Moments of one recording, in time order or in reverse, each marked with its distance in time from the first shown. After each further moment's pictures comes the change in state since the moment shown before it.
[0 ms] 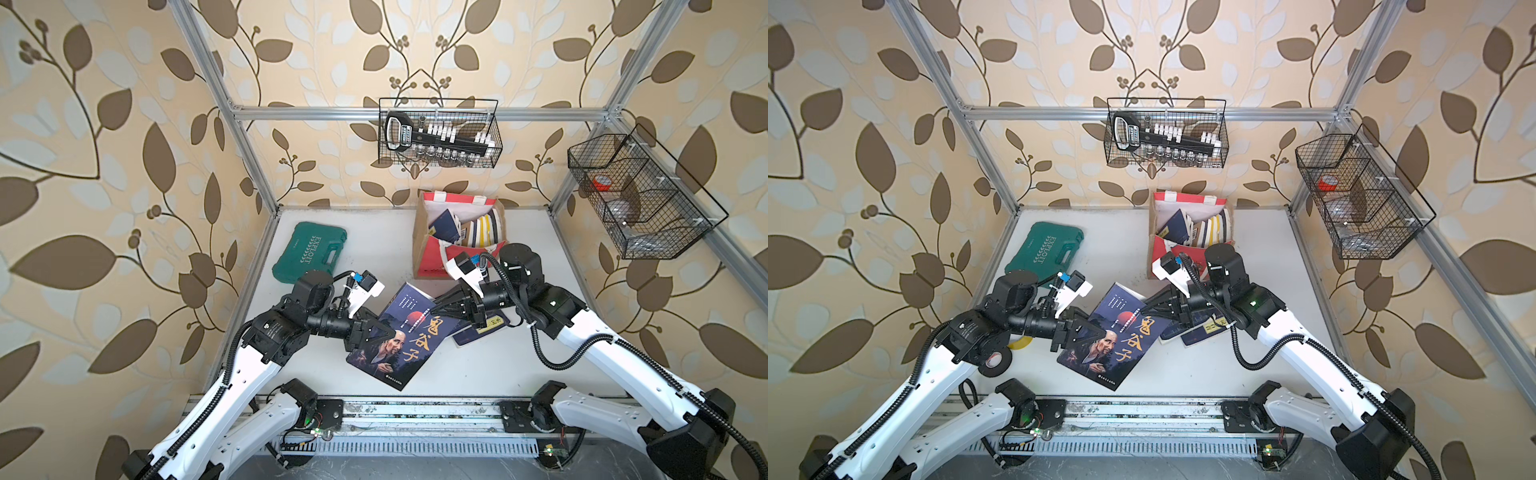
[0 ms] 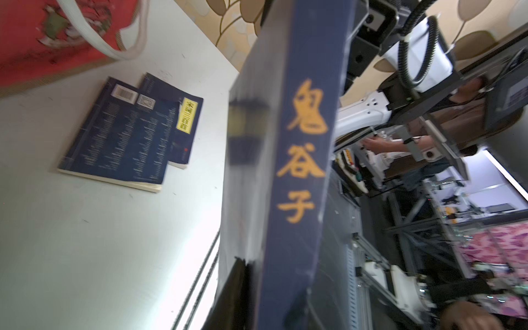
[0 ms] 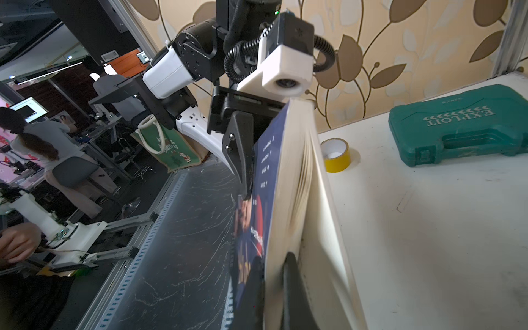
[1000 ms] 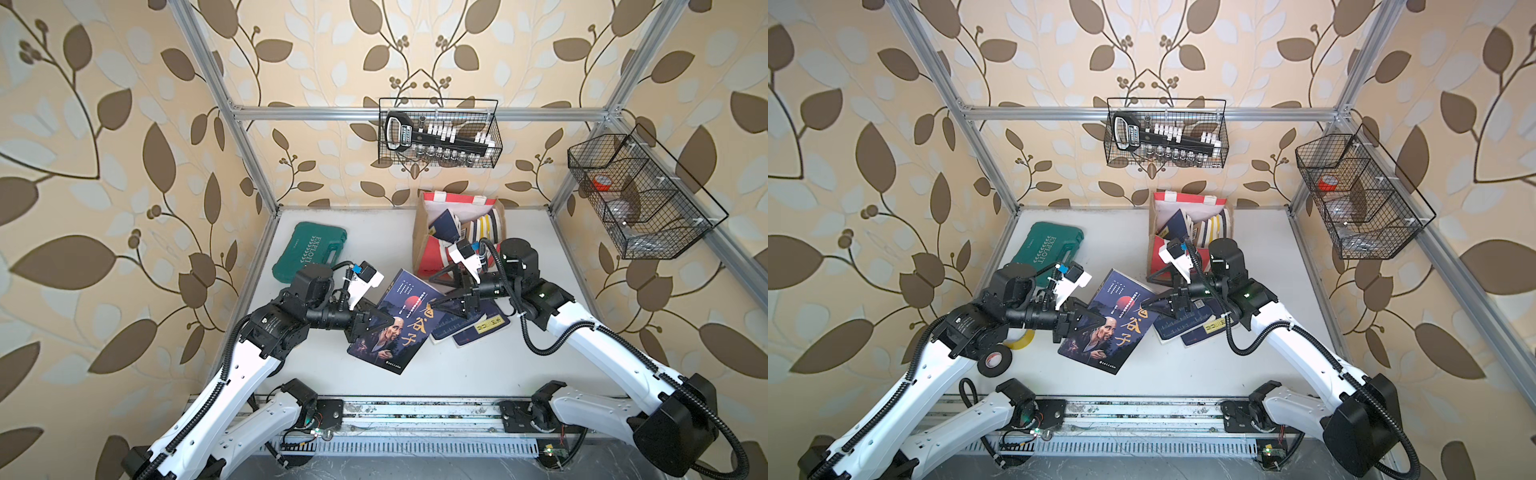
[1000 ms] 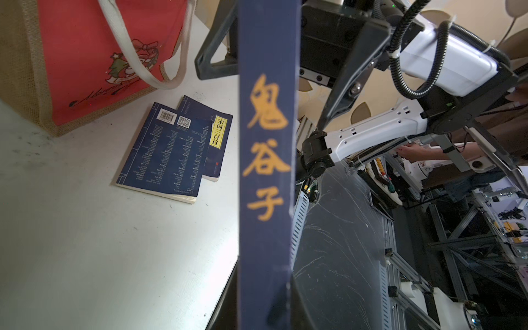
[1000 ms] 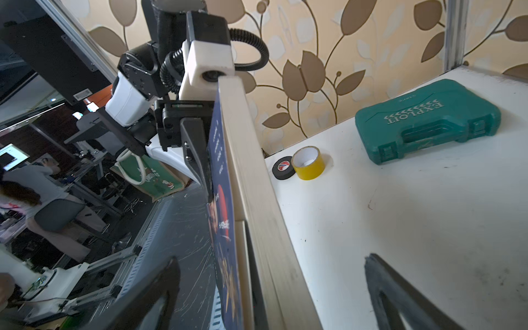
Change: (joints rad) left arm 0.000 0.051 0.085 -0.029 -0.144 0.052; right arm -0.098 0.084 -0.058 0.185 -0.043 0.099
